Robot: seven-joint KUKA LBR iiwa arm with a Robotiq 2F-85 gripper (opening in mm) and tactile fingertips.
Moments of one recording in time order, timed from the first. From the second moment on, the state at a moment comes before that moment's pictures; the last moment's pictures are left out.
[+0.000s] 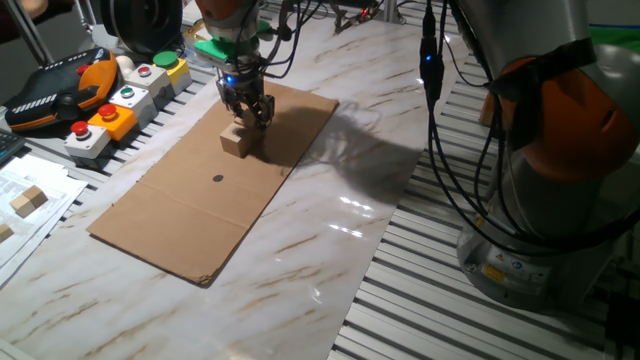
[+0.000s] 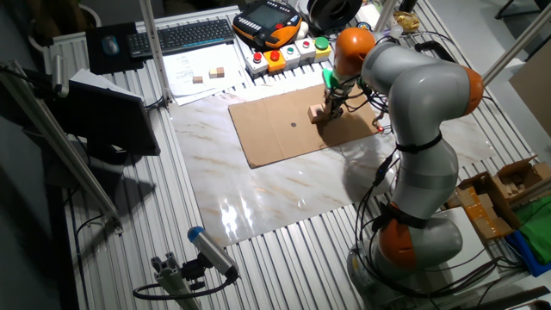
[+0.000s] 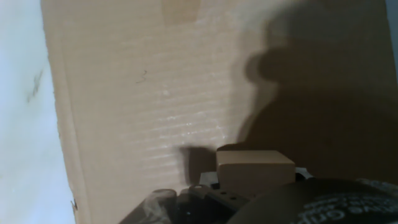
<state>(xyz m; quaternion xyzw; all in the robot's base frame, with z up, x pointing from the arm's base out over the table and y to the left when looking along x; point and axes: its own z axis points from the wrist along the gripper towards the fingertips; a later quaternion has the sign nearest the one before) 0.616 -0.072 0.056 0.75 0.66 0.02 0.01</state>
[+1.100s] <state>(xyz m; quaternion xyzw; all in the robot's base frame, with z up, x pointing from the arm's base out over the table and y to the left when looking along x) 0.618 -0.033 0.058 0.74 0.67 0.03 -0.01</state>
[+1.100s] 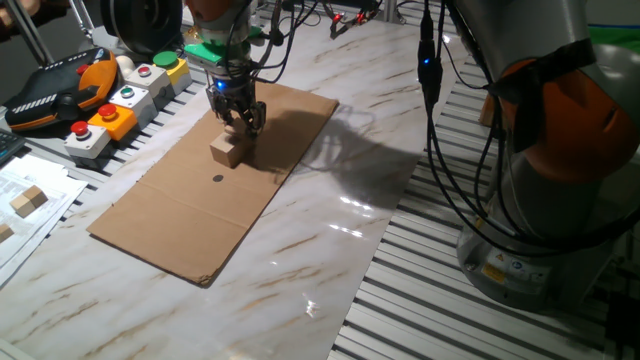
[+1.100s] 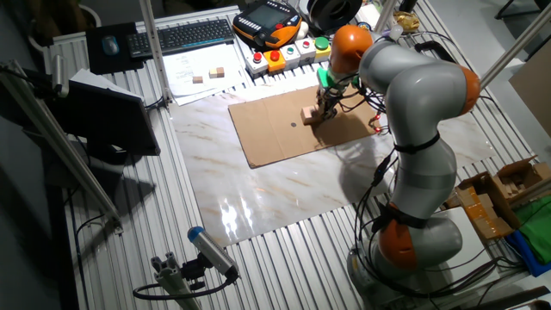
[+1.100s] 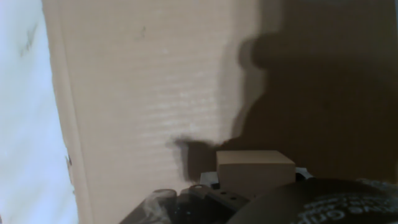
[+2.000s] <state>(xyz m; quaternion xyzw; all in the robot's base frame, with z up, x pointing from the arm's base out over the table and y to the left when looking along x) 0.620 -0.006 0.057 0.74 0.67 0.02 0.00</state>
